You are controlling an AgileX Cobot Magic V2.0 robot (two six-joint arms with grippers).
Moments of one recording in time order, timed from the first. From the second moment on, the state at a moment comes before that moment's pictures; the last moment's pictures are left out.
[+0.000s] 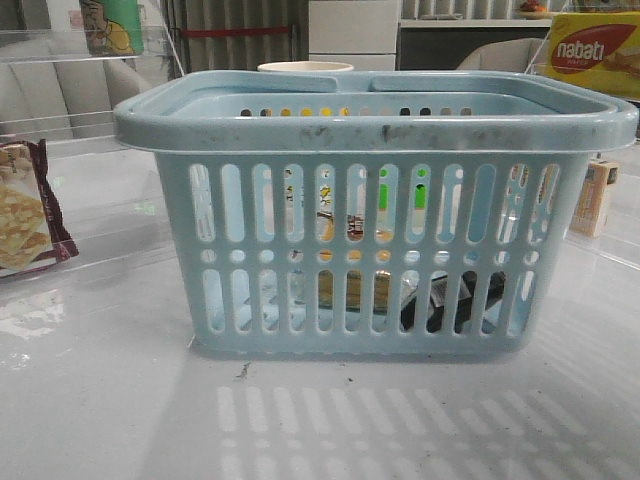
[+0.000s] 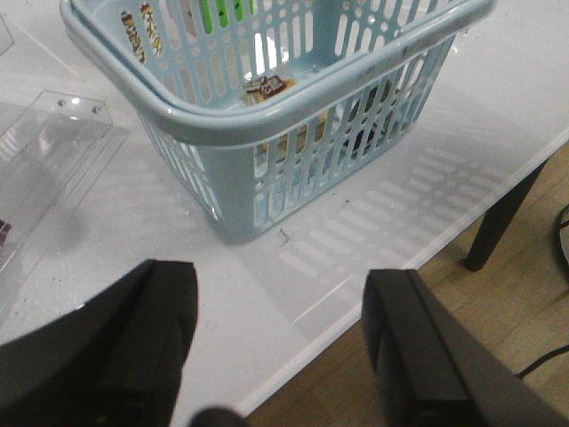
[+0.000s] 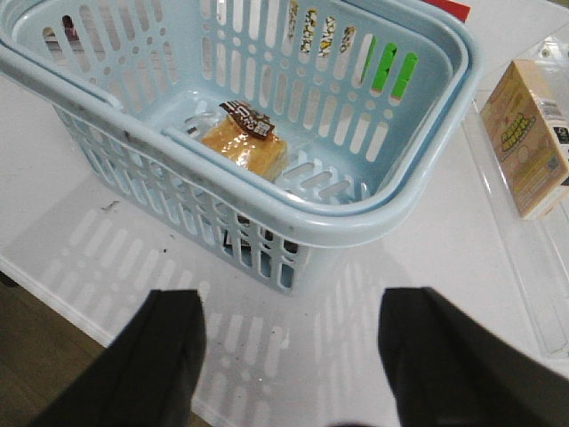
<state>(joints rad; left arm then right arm) -0.66 0.54 -0.63 -0.09 0.72 0.12 0.49 0.63 -0.73 -0.04 0.71 -0.01</state>
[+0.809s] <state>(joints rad) -0.66 0.53 -0.60 -0.03 0.72 0.12 0.49 0.63 -0.72 -0.06 0.80 -0.01</state>
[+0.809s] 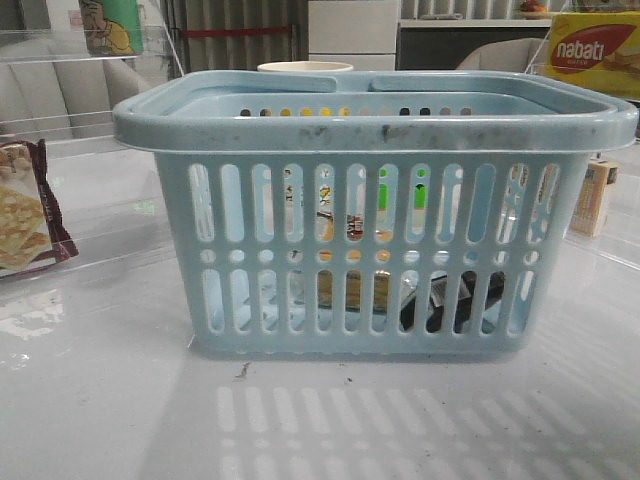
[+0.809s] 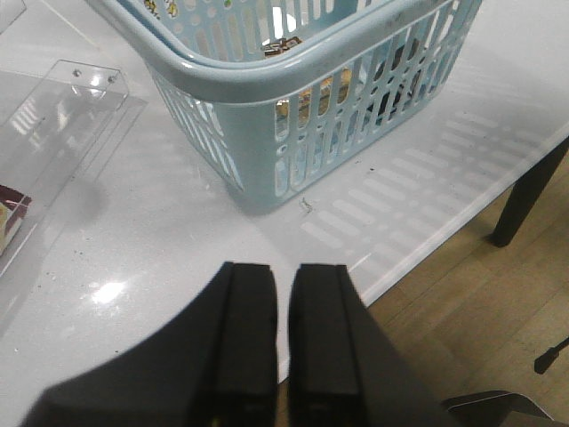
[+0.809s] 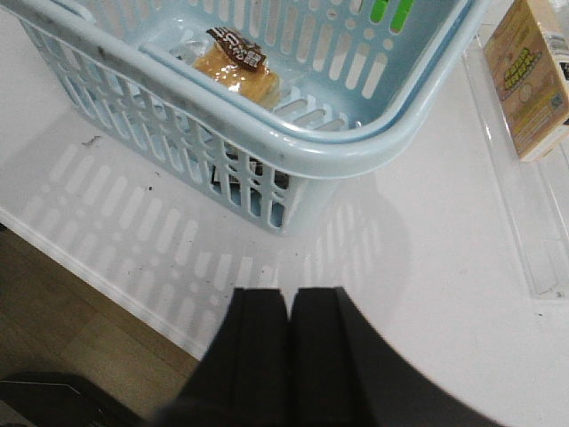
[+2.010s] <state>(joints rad) -0.23 0.12 -0.18 0.02 0.24 0.12 0.49 0.63 -0.72 -0.06 0.82 -0.01</state>
